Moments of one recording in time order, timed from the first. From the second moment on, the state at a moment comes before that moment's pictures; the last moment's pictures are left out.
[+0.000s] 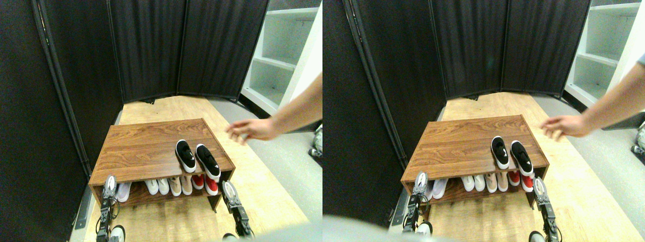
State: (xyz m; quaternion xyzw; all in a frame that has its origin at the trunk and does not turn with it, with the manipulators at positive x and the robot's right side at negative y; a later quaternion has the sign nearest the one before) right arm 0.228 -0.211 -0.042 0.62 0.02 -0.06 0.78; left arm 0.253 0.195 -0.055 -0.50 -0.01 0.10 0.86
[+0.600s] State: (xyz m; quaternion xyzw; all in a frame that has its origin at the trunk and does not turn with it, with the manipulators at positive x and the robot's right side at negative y) right arm 0.277 -0.215 -0.062 0.62 0.10 -0.03 0.77; left arm 0.251 0.195 -0.057 -0.50 -0.01 0.10 0.86
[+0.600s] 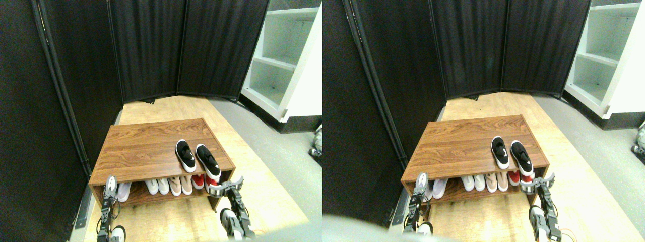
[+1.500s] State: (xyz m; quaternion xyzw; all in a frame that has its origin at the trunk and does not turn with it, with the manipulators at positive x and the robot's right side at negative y) right arm 0.317 -0.206 -0.093 0.63 0.15 -0.06 0.76; left arm 0.238 0.198 -0.057 -0.49 -0.02 0.11 0.86
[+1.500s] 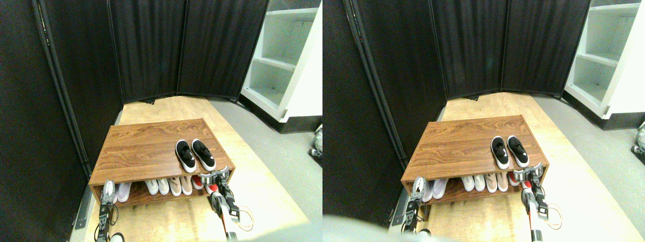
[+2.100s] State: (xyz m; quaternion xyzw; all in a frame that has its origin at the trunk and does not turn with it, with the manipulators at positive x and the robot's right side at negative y) right arm 0.256 -0.237 -0.028 0.62 0.08 -0.05 0.78; left arm 0.240 0.195 -0.055 -0.49 -0.02 0.11 0.86
